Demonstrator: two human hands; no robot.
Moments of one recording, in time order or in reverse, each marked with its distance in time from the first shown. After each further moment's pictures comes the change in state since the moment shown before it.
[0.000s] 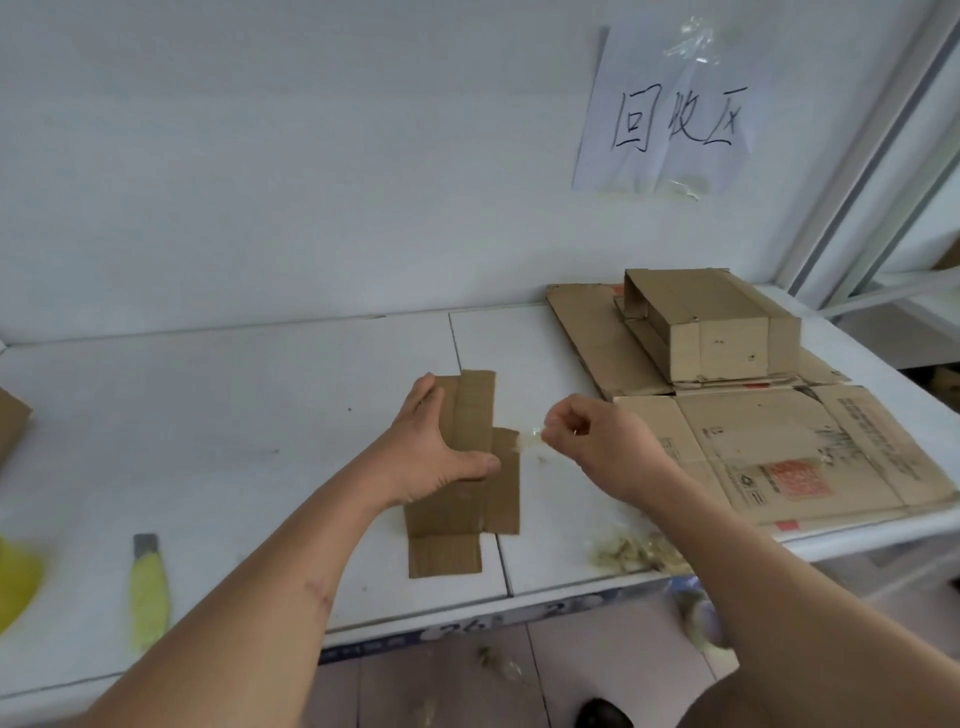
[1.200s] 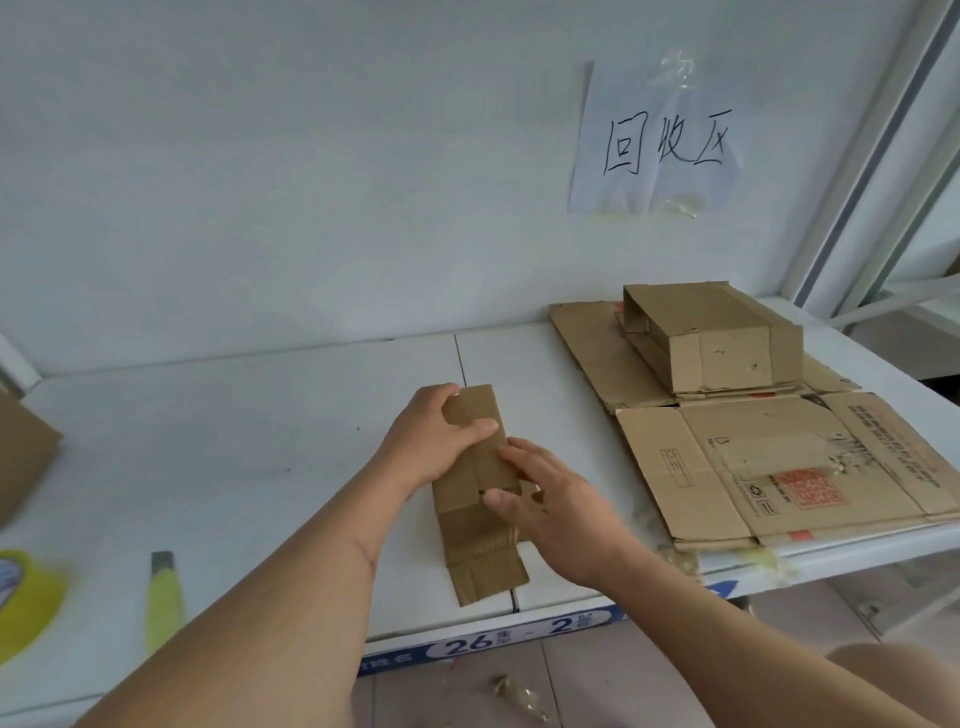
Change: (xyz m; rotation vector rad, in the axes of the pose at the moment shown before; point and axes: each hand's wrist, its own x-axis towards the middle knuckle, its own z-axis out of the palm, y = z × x) left_hand 0.022 0.014 0.001 -0.106 0.231 -0.044; right_hand -0.041 -0.015 0.045 0.112 -0.115 -0.175
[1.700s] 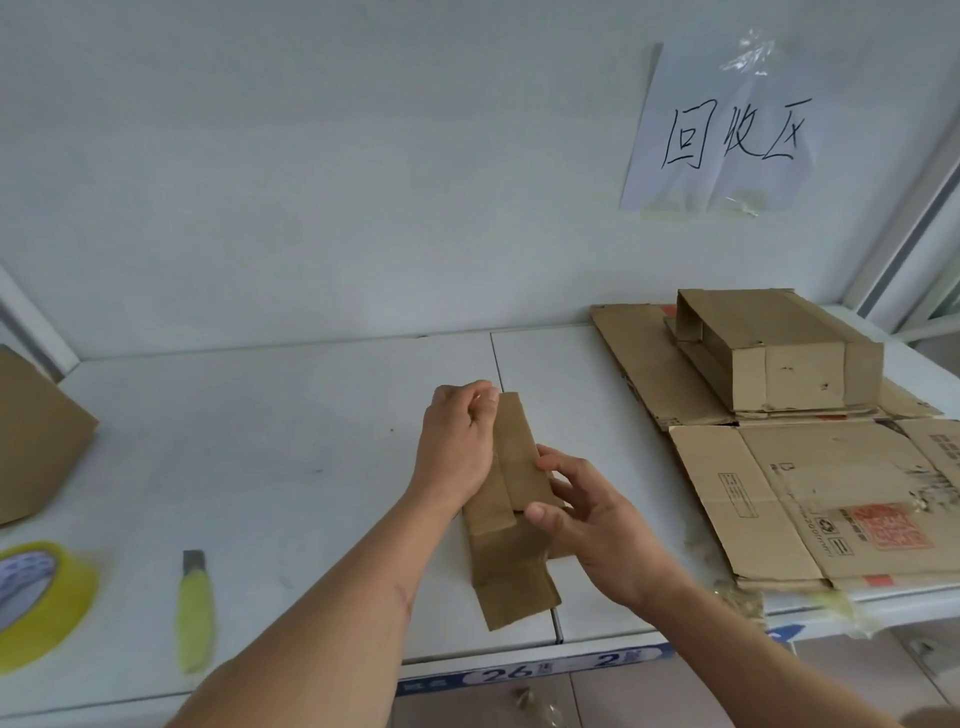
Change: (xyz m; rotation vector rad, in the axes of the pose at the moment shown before) left_hand 0.006 -0.011 0.006 -0.122 0.255 0.117; right_hand 0.023 0.018 0.021 0.716 -0.063 0.095
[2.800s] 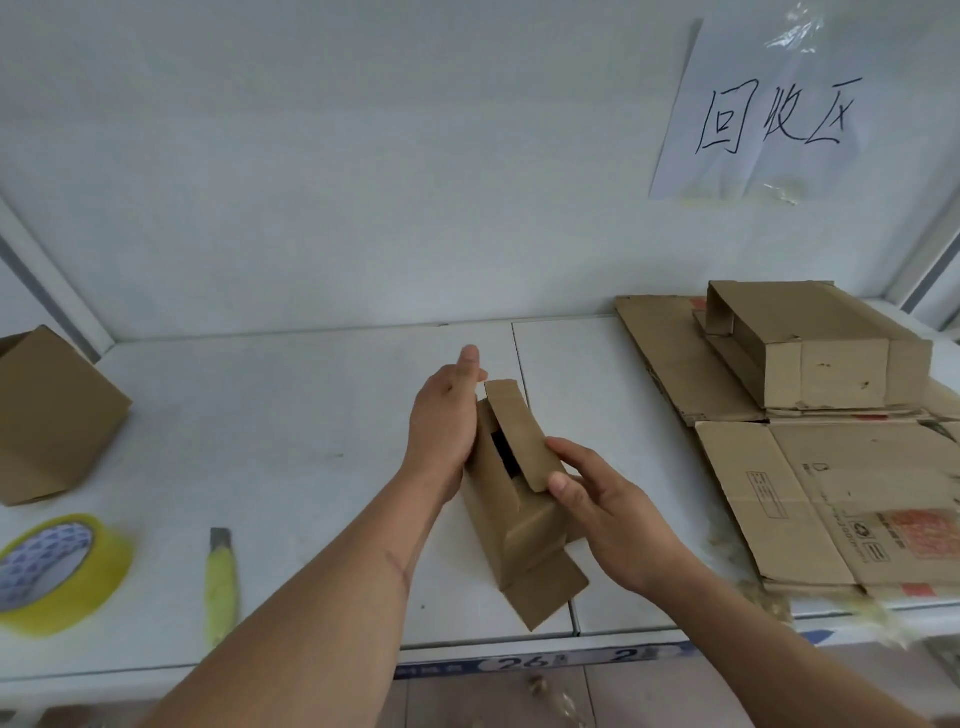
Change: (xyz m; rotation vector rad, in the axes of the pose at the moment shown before) left_hand 0.008 -0.002 -0.019 -0.418 0.135 -0.288; right_hand 0.003 -0.014 0.005 -0.437 0.009 0.004
